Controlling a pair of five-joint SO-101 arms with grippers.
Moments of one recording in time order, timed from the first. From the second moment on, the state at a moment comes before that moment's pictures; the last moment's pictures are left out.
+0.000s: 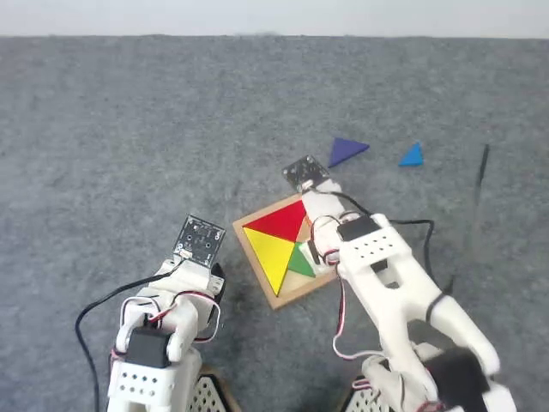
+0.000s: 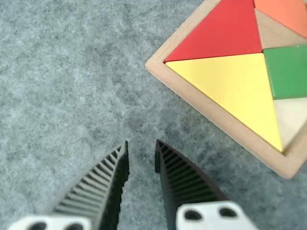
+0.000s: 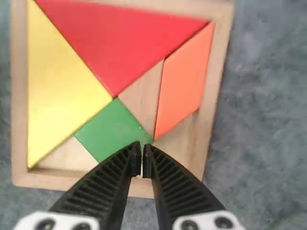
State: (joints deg) left arm 3.2 -102.5 96.9 71.2 -7.2; right arm -26.8 -21.4 49.7 50.0 9.5
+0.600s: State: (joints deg) left arm 3.2 -102.5 96.9 71.2 -7.2; right arm -5.7 -3.8 13.8 65.3 13.8
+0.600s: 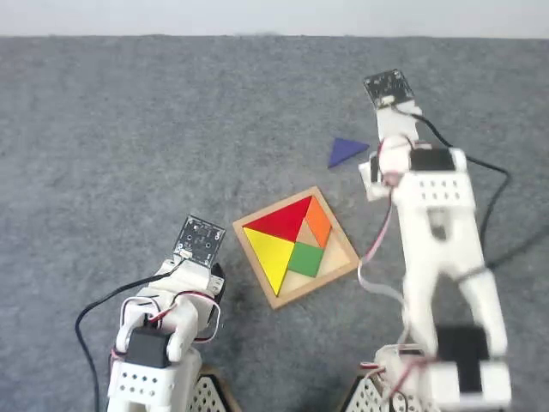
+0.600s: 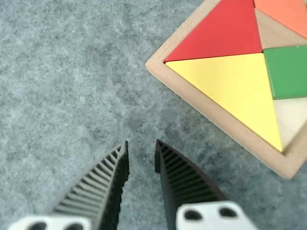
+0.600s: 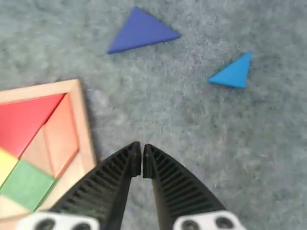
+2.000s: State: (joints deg) left arm 3.2 -102.5 96.9 71.2 -7.2; right arm 4.6 53.1 -41.8 68.0 -14.5
